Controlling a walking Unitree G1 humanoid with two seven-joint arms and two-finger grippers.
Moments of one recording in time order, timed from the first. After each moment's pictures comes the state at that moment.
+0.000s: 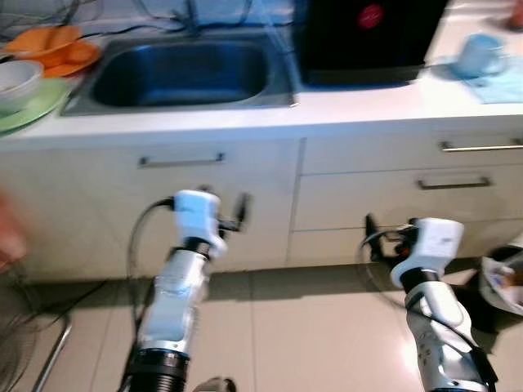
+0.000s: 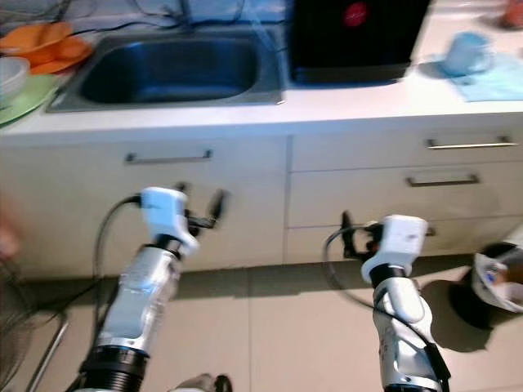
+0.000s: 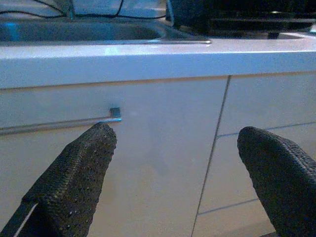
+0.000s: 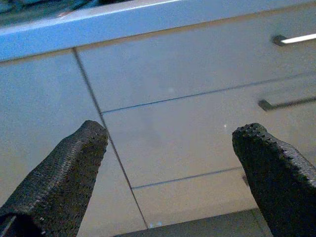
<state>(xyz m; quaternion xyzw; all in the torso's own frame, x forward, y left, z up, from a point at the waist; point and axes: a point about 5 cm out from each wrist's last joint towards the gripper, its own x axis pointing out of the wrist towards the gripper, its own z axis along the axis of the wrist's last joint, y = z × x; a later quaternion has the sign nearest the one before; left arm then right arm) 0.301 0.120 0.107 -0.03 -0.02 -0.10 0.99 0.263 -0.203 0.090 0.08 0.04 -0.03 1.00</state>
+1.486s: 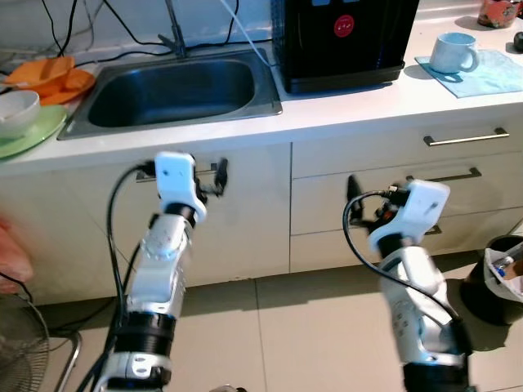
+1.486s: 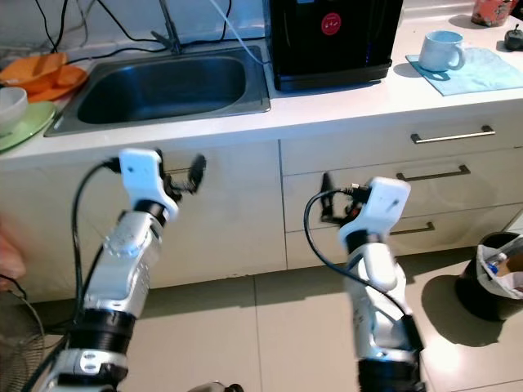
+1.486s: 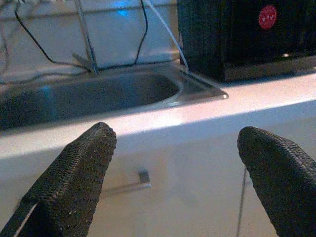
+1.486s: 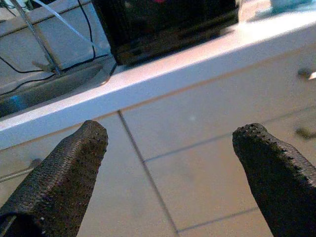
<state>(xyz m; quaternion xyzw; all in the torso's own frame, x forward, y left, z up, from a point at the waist) 0.334 0.142 0.154 0.00 -0.07 -0.05 1.00 0.287 -0.150 0.132 0.13 -0.02 0.01 0.99</state>
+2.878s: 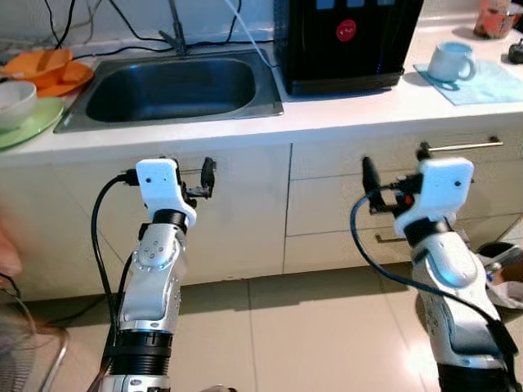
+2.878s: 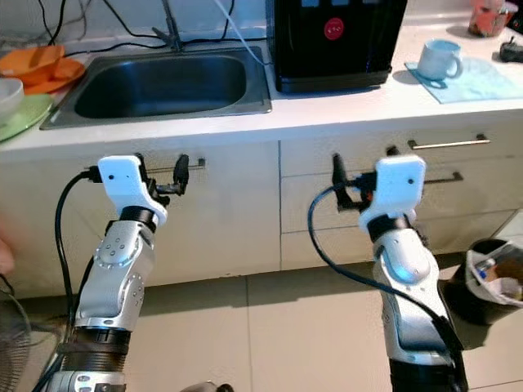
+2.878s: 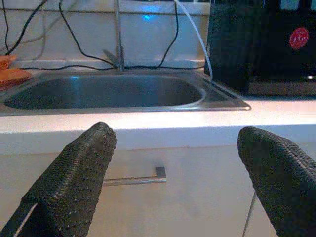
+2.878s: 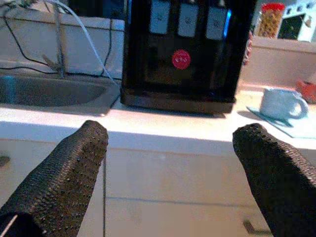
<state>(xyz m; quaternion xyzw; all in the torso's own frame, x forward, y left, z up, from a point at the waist) 0.316 0.150 0.156 -0.03 -0.08 0.00 1.00 0.286 -0.174 0.185 -0.06 -0.10 0.04 0.99</state>
